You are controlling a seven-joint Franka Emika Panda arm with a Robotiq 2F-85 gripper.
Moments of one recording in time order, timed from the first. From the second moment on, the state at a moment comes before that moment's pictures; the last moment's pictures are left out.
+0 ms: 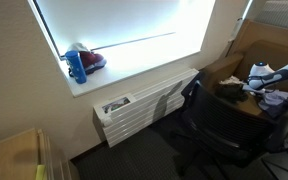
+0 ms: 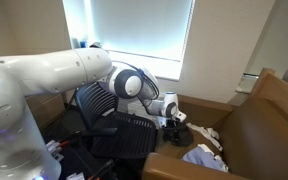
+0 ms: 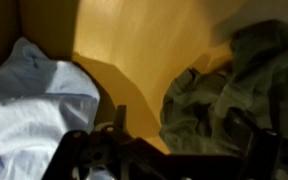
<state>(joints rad) -0.11 1.50 -0.15 -1.00 -0.24 2.52 0.88</state>
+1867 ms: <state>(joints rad) -0.10 1.50 -0.16 -1.02 0.02 2.72 0.66</state>
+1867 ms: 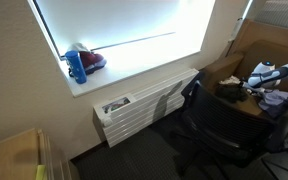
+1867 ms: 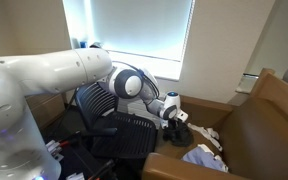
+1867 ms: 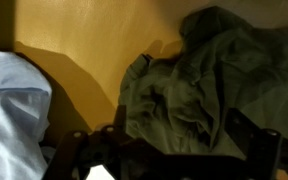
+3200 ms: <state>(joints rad) -0.11 1.50 -0.13 -1.02 0.05 2.47 0.51</state>
